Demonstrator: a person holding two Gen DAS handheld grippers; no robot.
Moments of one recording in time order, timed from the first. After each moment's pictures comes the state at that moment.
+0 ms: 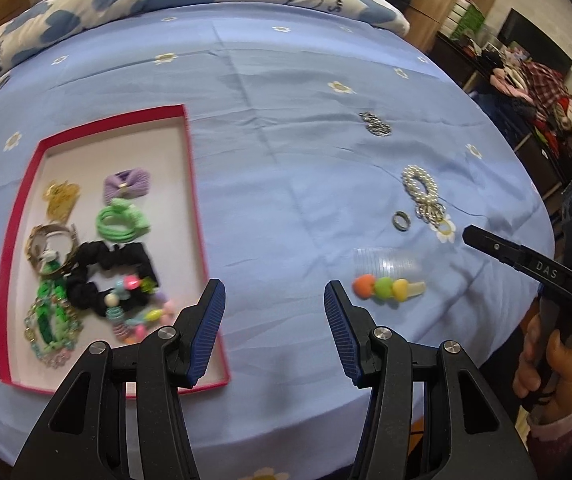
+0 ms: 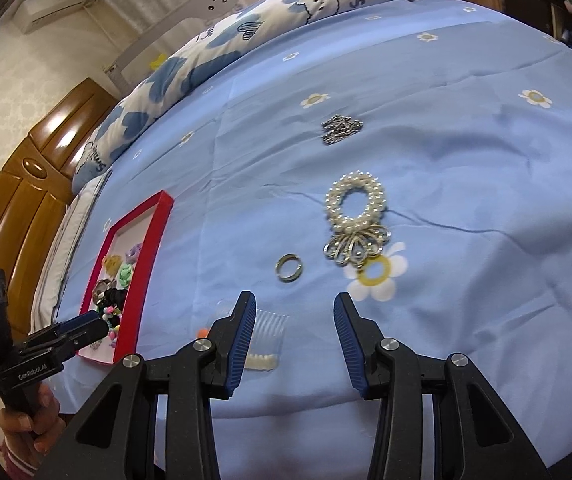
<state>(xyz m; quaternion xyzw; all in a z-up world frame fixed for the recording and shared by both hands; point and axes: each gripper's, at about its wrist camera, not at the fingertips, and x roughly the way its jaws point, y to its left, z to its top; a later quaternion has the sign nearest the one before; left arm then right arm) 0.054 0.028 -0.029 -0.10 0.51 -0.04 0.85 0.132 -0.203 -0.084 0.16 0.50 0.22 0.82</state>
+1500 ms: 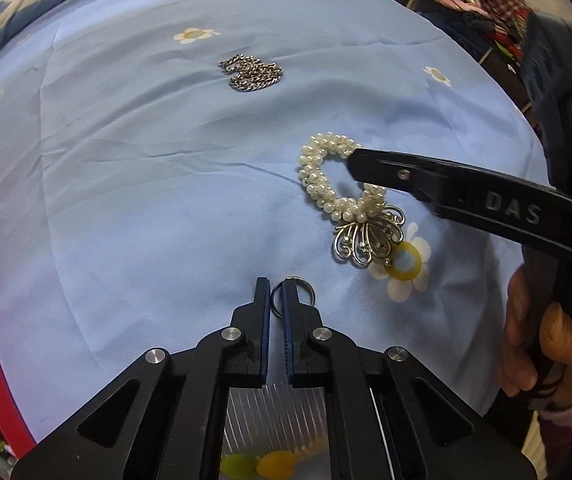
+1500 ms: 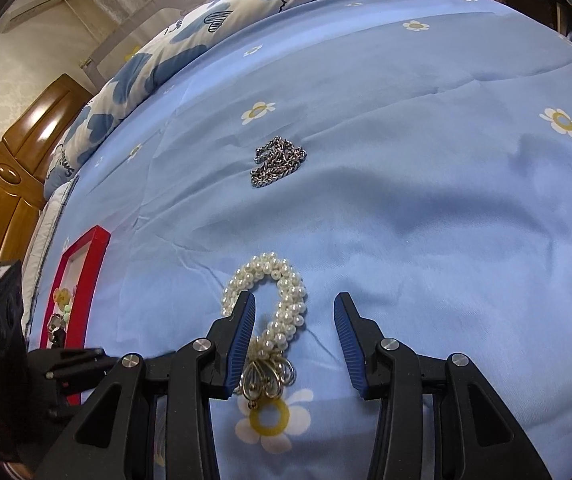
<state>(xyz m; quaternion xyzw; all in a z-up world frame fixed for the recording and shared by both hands) 0.172 -0.110 -0.094 -0.01 0.57 -0.15 0.81 0.230 -0.226 -0.127 0.14 0.52 0.21 0.81</state>
